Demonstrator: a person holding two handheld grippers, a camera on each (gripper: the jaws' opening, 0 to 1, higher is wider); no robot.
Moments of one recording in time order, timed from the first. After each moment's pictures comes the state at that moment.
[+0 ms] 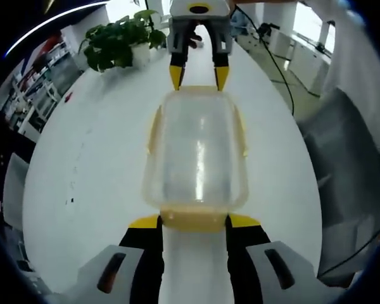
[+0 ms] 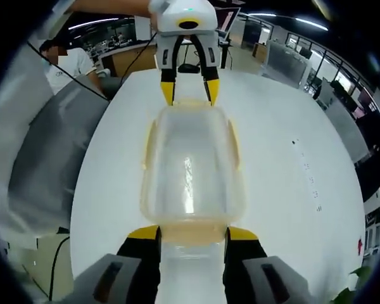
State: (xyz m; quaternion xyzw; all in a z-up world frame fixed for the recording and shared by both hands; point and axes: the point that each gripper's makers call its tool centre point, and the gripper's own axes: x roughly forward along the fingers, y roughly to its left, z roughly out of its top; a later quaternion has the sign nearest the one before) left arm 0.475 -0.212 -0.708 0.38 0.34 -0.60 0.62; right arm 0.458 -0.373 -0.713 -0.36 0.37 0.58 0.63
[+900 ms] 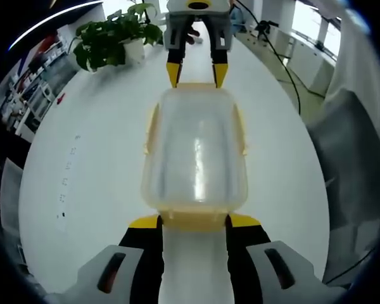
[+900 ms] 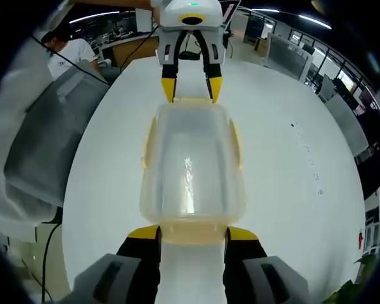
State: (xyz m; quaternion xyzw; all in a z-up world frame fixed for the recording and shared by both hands) left arm 0.482 -0.244 -0.735 0.38 0.35 -0.60 0.61; right arm 0.461 -0.409 -0.736 -0.37 0.38 0.57 0.62
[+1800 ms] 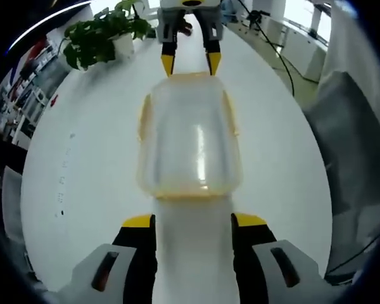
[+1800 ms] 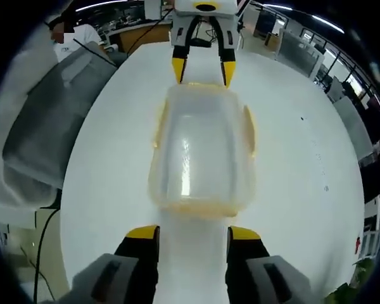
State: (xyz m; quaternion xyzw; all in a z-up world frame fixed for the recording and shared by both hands) left arm 0.470 -0.223 -0.742 0.41 0.36 -0.60 0.59; right arm 0.449 -0.430 -0.749 -0.41 0.40 0.57 0.59
